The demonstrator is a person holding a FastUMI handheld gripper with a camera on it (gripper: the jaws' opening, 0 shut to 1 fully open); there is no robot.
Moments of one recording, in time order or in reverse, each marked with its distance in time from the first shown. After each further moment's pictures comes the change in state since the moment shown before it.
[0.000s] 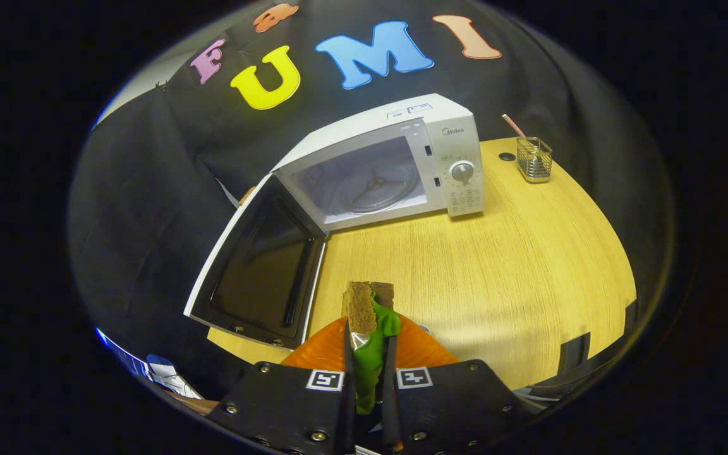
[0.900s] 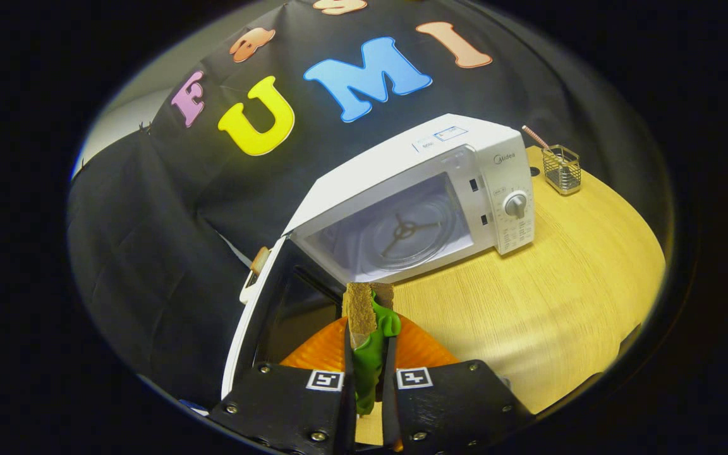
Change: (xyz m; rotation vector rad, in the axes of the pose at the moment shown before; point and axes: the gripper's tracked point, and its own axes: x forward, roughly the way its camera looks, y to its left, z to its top) arm 0.084 0.058 0.080 0.173 -0.211 0.043
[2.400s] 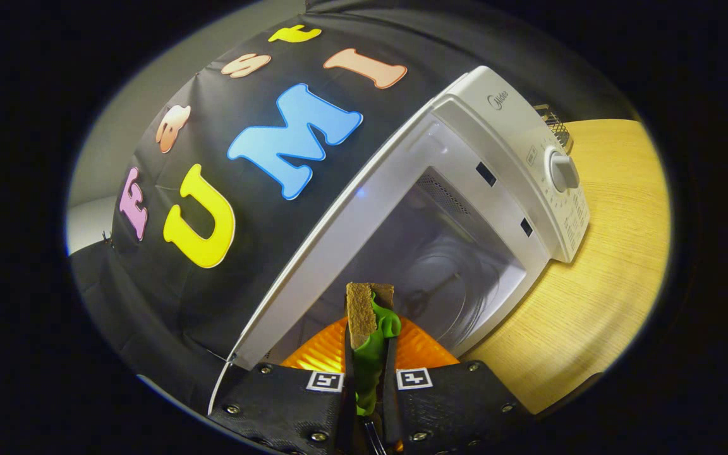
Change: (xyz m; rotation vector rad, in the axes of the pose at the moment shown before) arm 0.176 -0.026 0.075 0.384 -0.431 -0.033
